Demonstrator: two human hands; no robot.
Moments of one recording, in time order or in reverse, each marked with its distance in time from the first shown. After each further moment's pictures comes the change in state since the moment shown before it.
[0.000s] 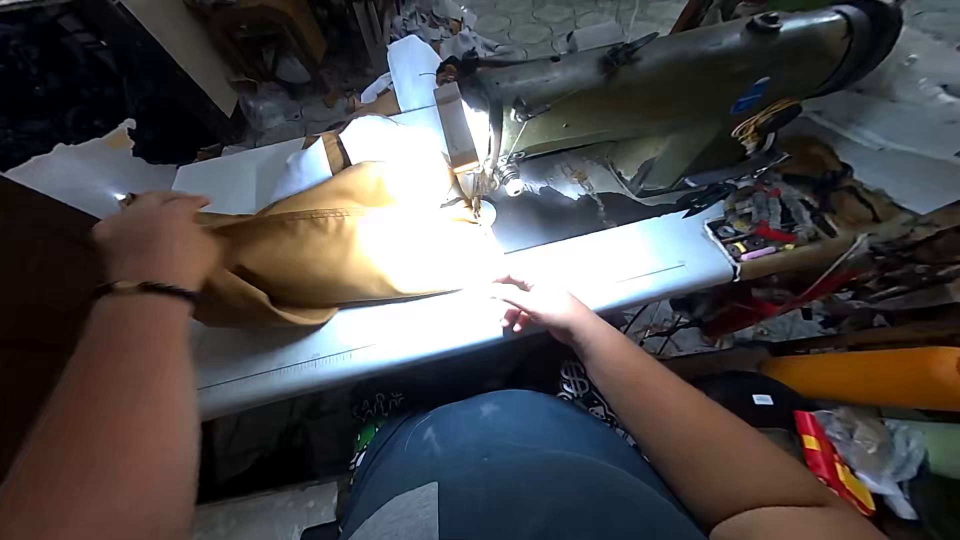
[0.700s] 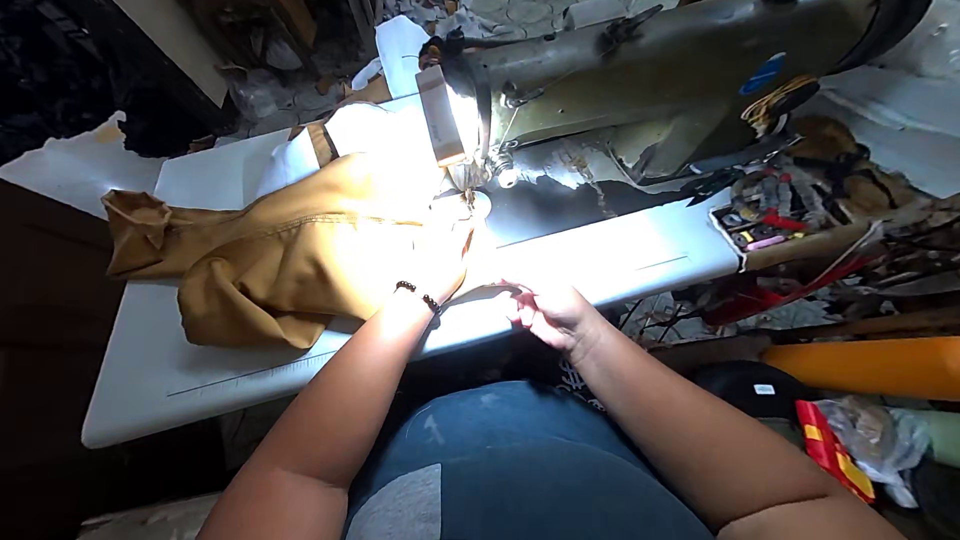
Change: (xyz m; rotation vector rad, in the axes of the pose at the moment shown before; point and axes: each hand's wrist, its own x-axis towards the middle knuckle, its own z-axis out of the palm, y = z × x) left_hand -0.046 0.236 0.150 -0.292 -0.016 0.531; right_hand -0.015 -0.005 0.007 0.759 0.046 0.207
